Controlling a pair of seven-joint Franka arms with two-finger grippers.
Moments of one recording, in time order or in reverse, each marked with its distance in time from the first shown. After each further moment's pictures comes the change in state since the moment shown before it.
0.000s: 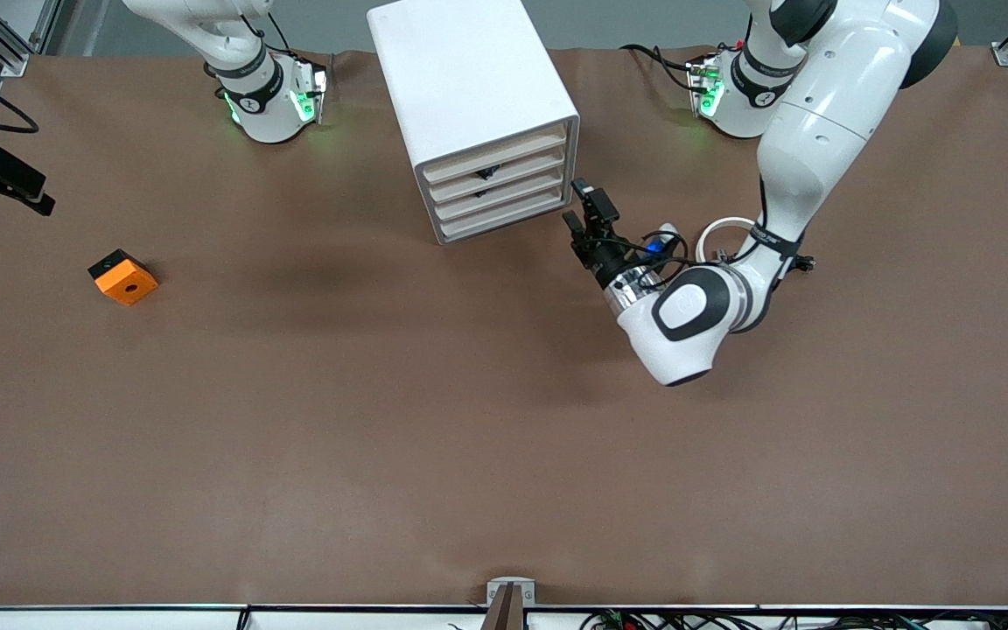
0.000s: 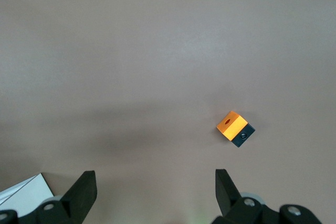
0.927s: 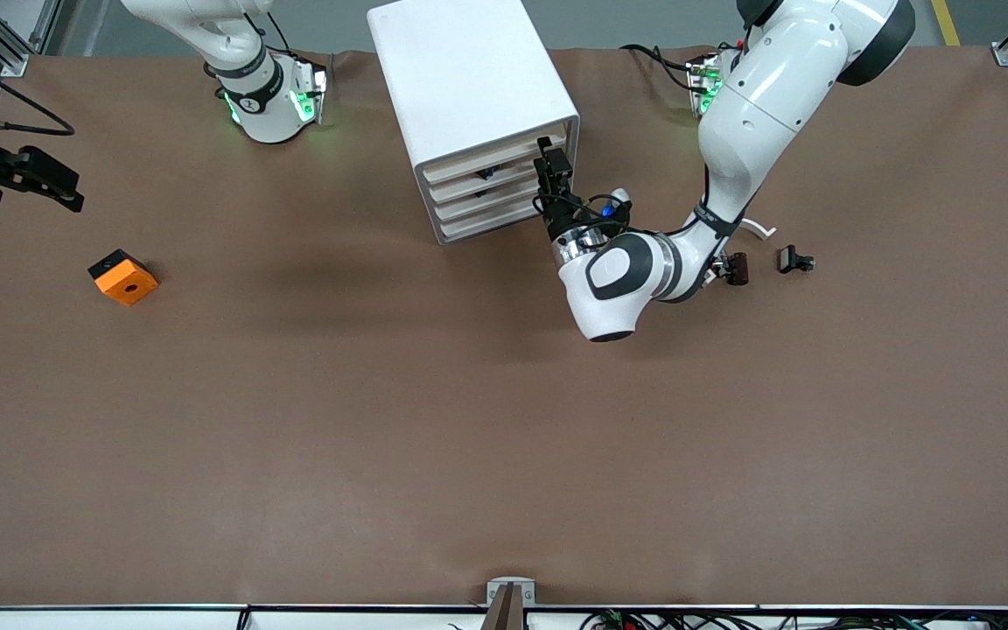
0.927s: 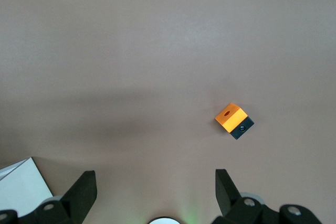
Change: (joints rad) left arm -0.140 0.001 -0.002 -0.093 -0.018 -0.001 -0.004; right arm 0.064 0.012 0.003 -0.007 -0.039 -0.036 0.000
